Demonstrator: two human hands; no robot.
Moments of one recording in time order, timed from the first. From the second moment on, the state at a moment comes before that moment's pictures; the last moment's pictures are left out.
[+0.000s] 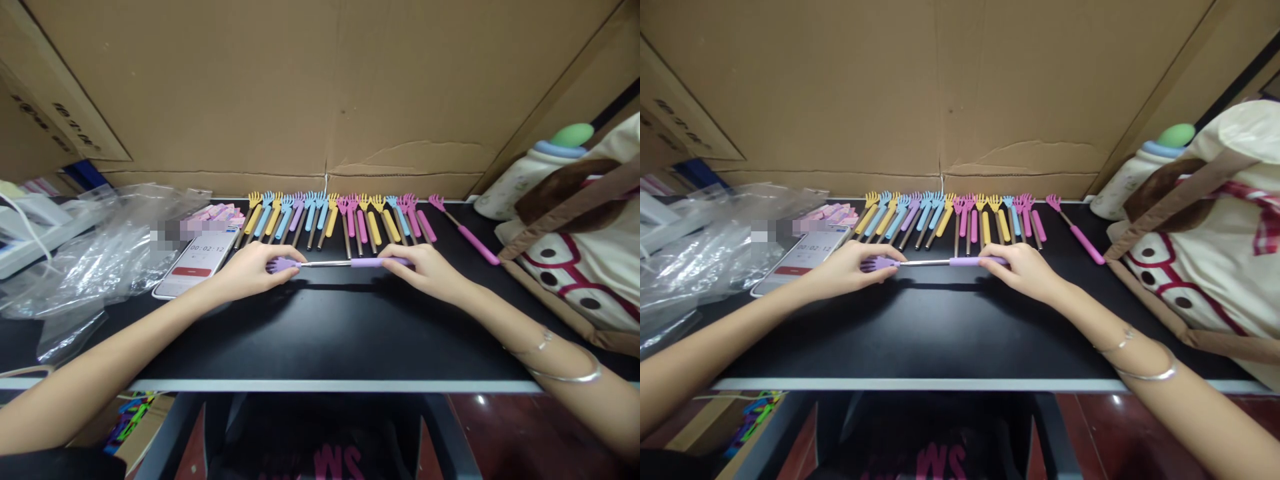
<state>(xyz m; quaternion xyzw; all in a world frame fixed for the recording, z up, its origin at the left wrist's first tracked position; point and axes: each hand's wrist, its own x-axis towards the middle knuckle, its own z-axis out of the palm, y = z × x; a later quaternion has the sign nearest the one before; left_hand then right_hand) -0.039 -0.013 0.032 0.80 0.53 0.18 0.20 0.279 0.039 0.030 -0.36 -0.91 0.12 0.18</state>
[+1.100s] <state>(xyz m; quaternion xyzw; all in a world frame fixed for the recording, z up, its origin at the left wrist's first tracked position) -0.045 -0.010 0.038 0.80 0.48 0.14 0.35 0.276 0.033 0.033 -0.36 -0.91 0.14 0.15</state>
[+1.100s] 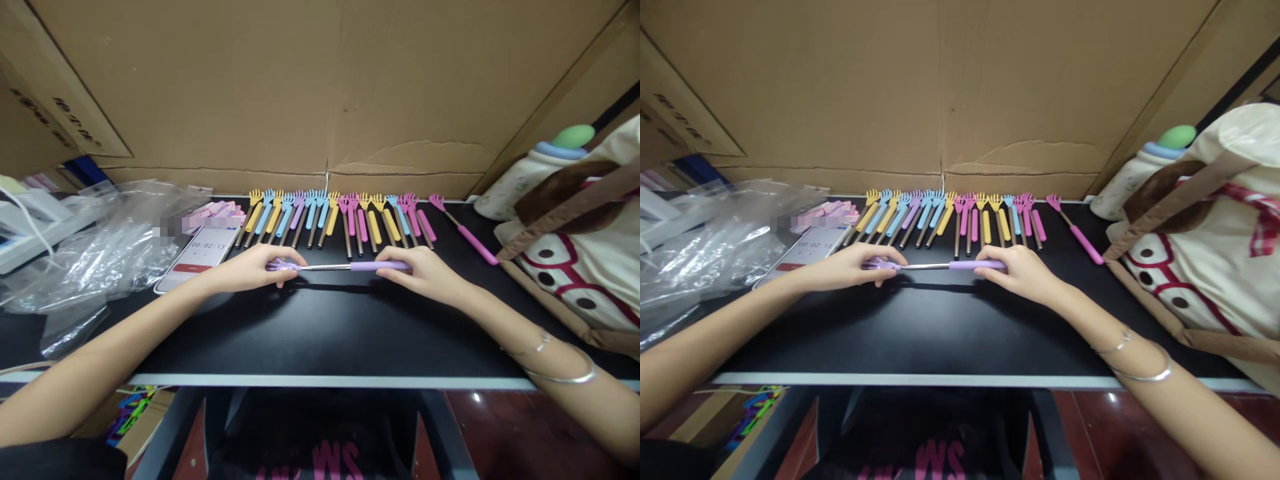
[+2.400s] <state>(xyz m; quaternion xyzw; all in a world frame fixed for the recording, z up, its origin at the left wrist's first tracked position) -0.038 -0.016 0.038 0.77 0.55 0.19 0.25 0.274 0.023 0.030 -0.37 -0.91 0.03 0.20</state>
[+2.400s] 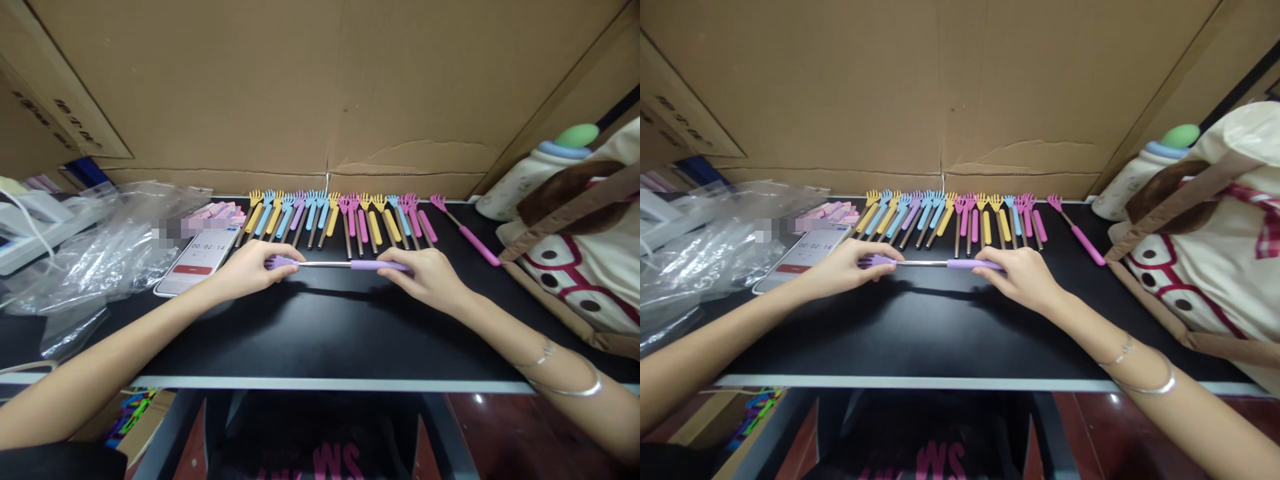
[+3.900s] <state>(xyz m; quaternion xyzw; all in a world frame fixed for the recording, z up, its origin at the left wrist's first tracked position) -0.052 -0.011 0.054 0.78 0.47 0.15 0.40 0.269 0.014 0.051 -0.38 -0.88 0.16 0.24</state>
